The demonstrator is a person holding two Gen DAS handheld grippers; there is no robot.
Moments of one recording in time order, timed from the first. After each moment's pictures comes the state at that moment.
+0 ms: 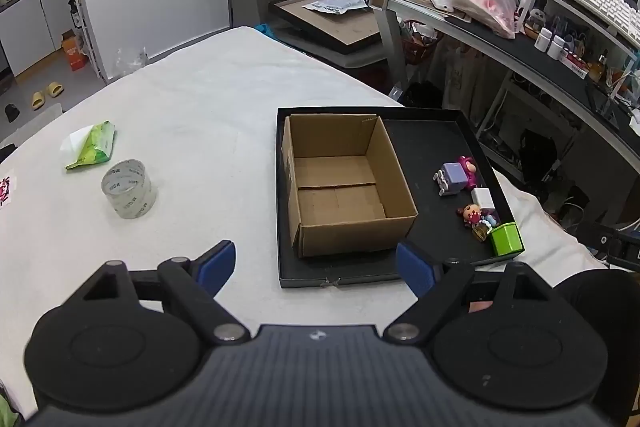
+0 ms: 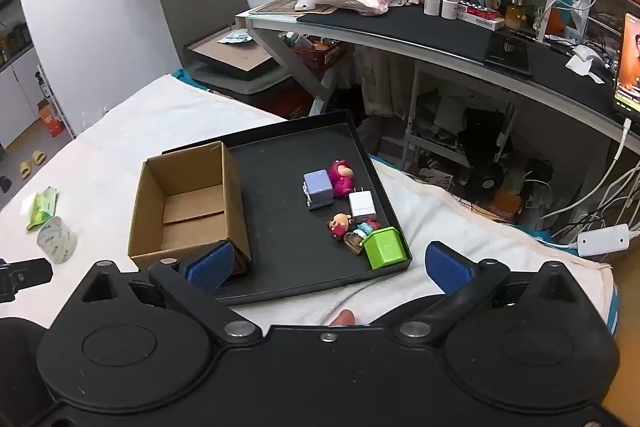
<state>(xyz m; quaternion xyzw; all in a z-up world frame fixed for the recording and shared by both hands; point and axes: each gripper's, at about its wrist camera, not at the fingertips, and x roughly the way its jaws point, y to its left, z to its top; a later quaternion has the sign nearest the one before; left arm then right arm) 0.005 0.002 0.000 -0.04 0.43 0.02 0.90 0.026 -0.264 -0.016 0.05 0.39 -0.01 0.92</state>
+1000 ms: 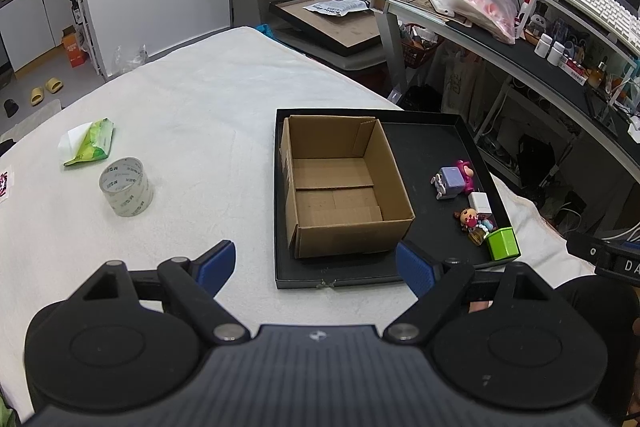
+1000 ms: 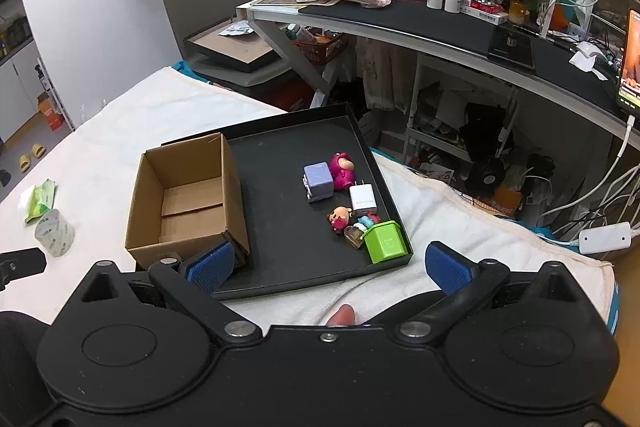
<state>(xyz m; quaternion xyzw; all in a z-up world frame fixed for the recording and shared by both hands) 0.004 0.000 0.000 -0.05 0.42 0.03 0.90 0.029 -0.262 -0.023 0.05 0.40 -0.01 0.91</state>
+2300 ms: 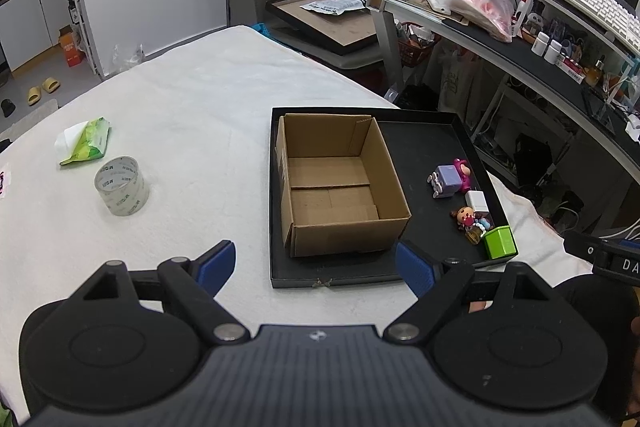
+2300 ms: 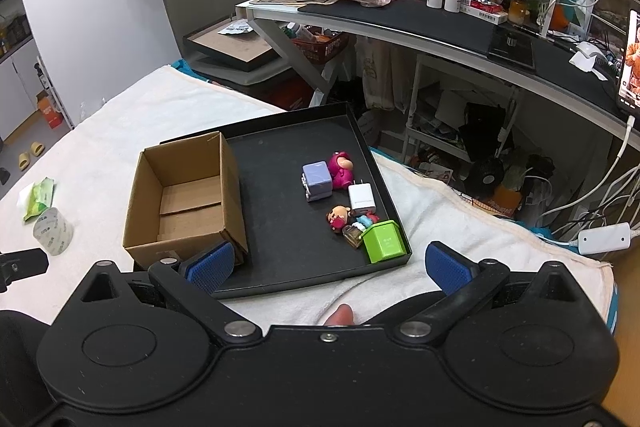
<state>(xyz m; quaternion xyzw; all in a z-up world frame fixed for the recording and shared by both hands) 0.004 -0.003 -0.001 -0.05 0.43 0.02 0.90 0.030 -0.260 -0.022 0.04 0.40 -0.01 0.91</state>
